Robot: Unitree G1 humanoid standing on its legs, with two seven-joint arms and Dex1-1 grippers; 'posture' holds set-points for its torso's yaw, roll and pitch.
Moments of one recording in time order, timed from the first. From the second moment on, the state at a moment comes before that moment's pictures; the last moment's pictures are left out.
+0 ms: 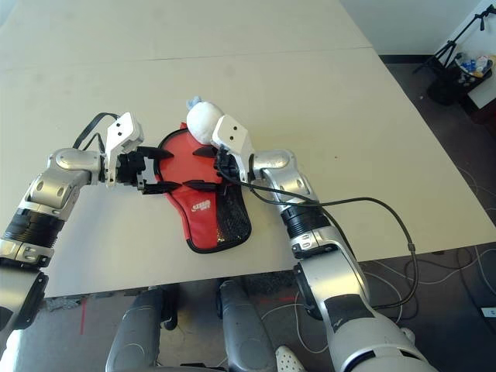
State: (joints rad) left arm -0.76 0.52 -0.18 0.37 -0.12 0.24 -1.15; right arm -0.86 -0.34 0.22 0.57 0.06 0.11 1.13
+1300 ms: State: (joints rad) left arm -0.76 0.51 -0.18 0.39 -0.12 0.23 -1.15; right arm -0.80 -0.57 0.19 0.30 0.20 0.38 1.32
